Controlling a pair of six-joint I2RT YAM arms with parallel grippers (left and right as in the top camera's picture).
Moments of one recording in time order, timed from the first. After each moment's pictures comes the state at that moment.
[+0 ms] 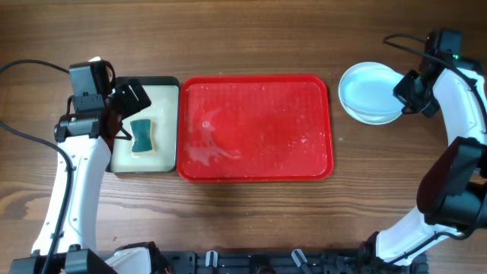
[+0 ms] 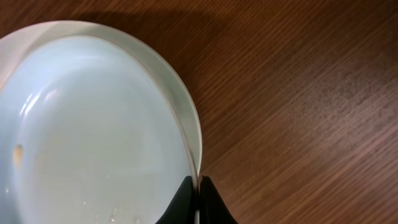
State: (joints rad) left arm 0.12 1.38 1.05 -0.57 -0.09 -0.32; right arm -0.27 1.87 1.43 -0.89 0.16 0.48
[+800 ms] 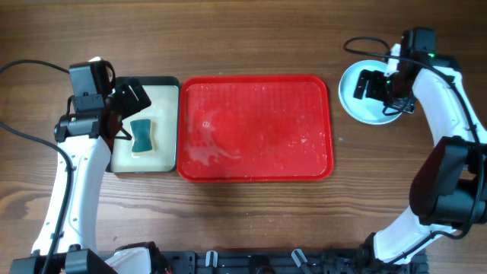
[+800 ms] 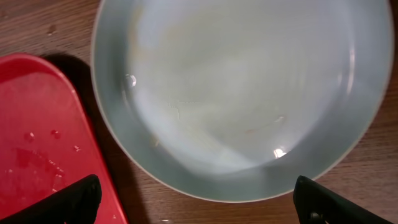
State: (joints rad) left arm 0.12 1.38 1.05 -0.57 -0.09 -0.32; right arm -0.14 1.87 1.42 -0.89 -0.10 0.11
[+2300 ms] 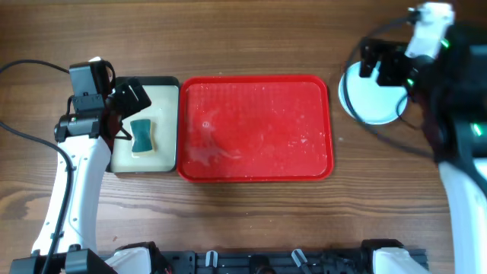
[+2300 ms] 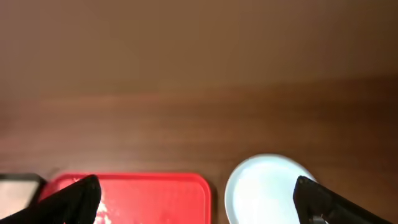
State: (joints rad) left arm 0.12 1.38 1.05 -0.57 -0.09 -0.32; right arm 0.01 1.19 1.41 -0.69 -0.11 0.10
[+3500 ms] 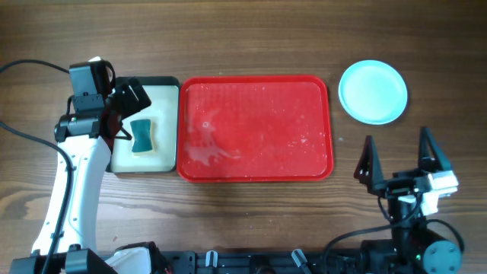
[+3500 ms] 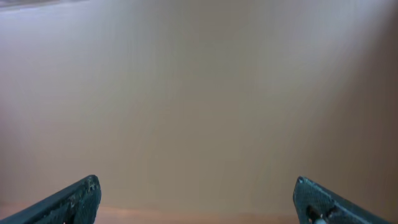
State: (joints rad) left arm 0.12 1.38 1.05 -0.57 -0.09 -0.32; right arm 0.04 0.02 0.23 0.18 -0.11 0.10
